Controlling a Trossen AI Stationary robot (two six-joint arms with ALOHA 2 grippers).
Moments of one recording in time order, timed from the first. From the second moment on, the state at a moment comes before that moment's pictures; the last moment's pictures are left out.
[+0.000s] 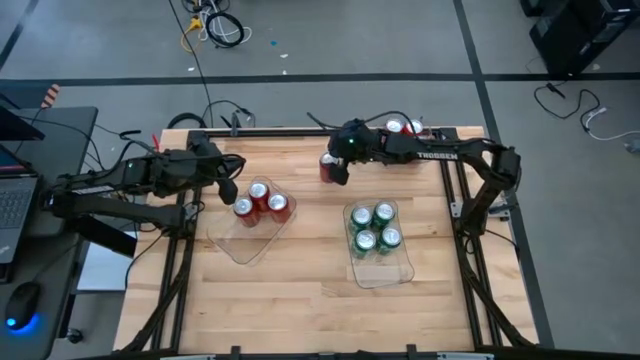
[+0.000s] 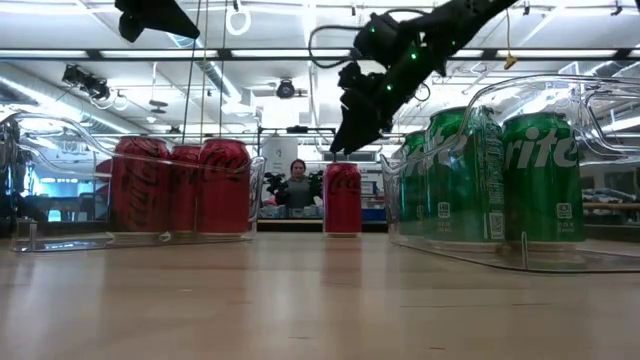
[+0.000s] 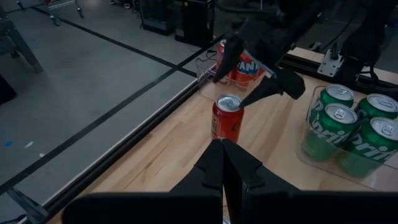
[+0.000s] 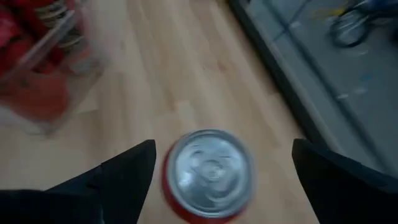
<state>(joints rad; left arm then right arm) 0.05 0.73 0.96 -0.67 -0.51 -0.27 -0.40 1.72 1.24 -0.25 0.06 -0.12</state>
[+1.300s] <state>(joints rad) 0.05 0.79 0.96 -0.67 -0.49 -0.27 0.10 1.81 1.46 -0.13 0.06 -0.09</state>
